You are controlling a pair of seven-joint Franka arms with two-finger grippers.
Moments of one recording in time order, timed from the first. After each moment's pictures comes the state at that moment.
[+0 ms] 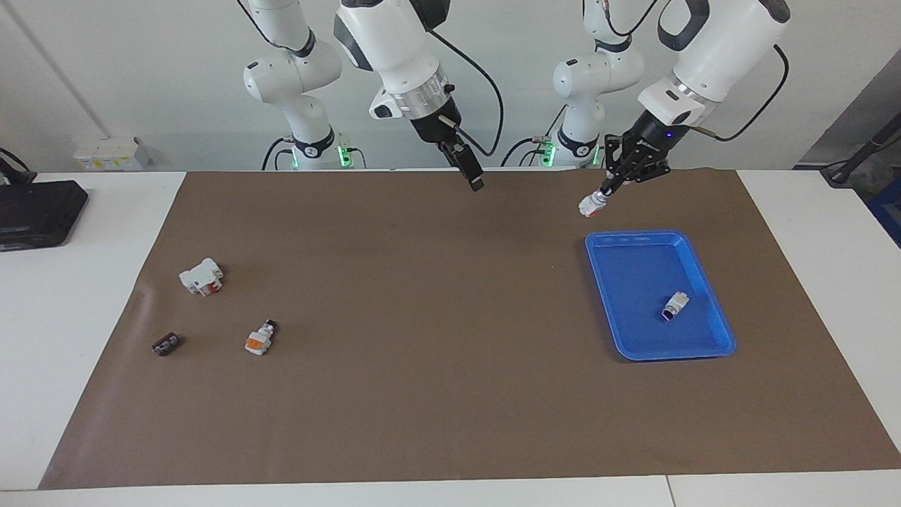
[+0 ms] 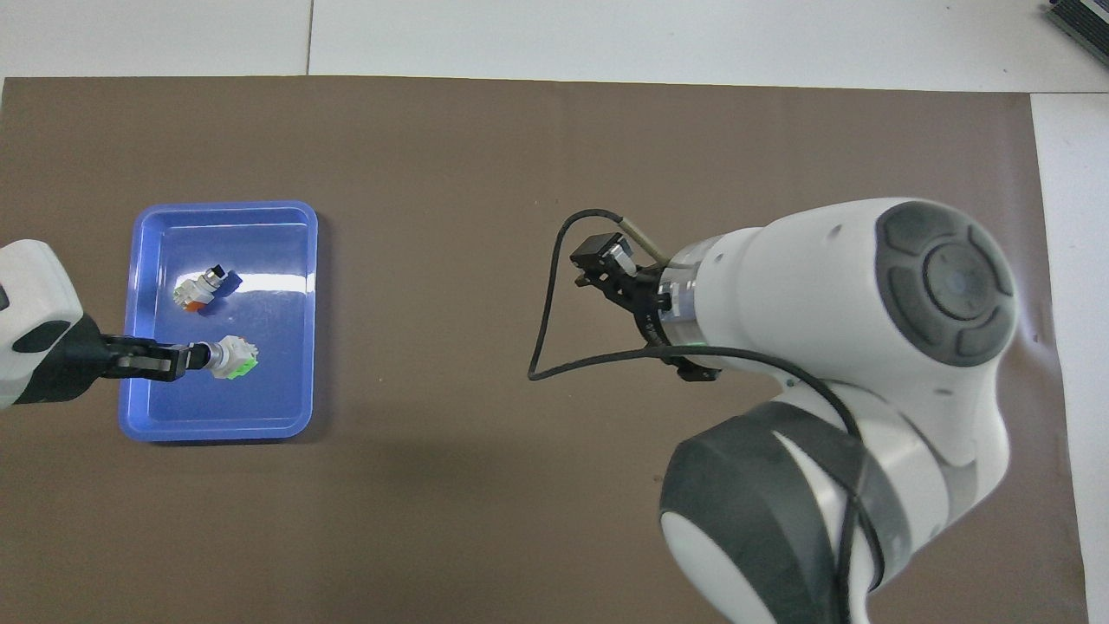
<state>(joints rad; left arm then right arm) 0.34 -0.31 -0.32 -2.10 -0.34 1.86 0.32 0.37 0.03 0.06 -1.73 0.19 1.98 1.07</state>
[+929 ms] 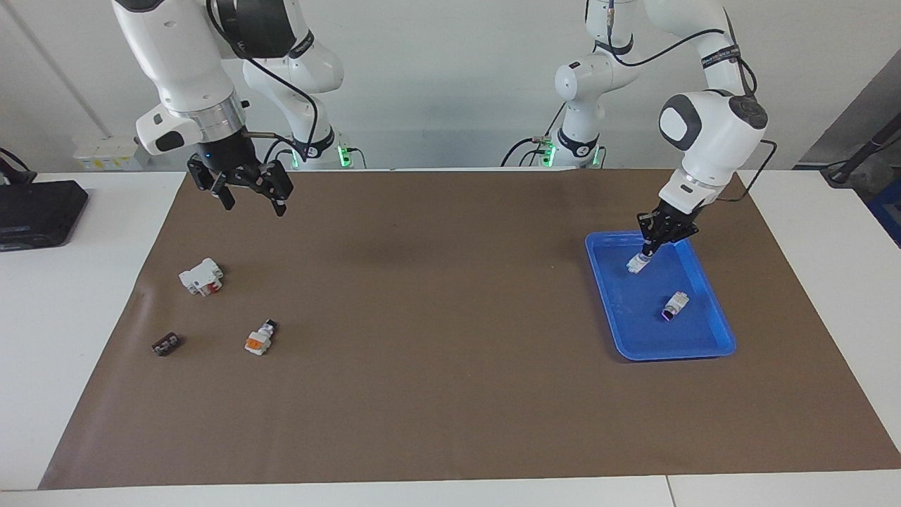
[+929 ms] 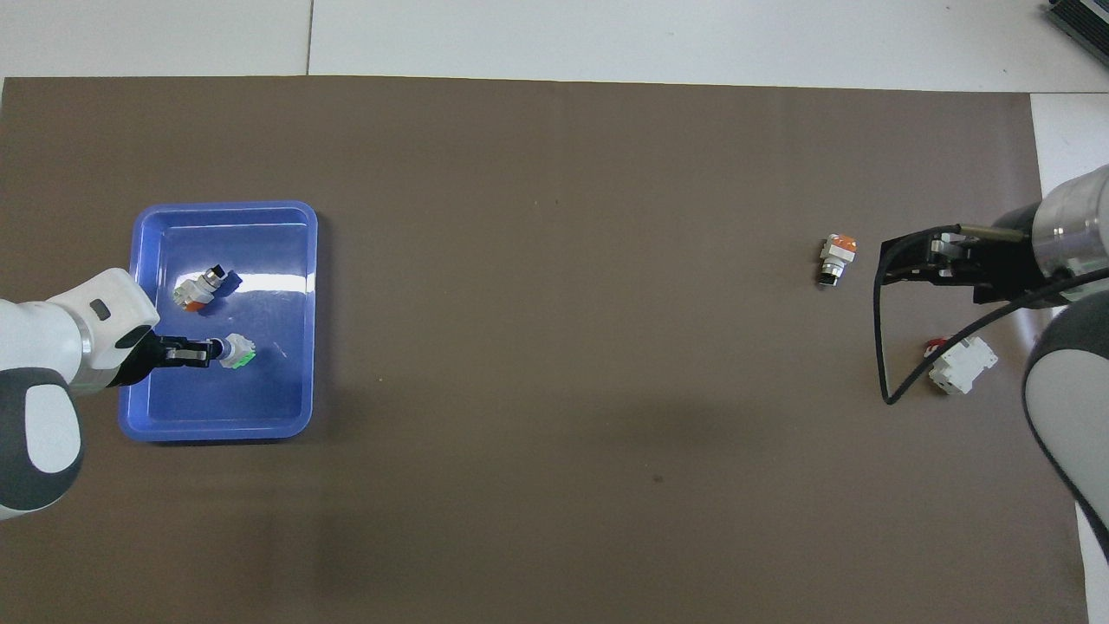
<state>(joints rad) 0.36 -0.13 -0.33 -2.31 -0.22 2.28 0.33 0.05 -0.05 0.03 -1.68 0.01 1.65 0.28</state>
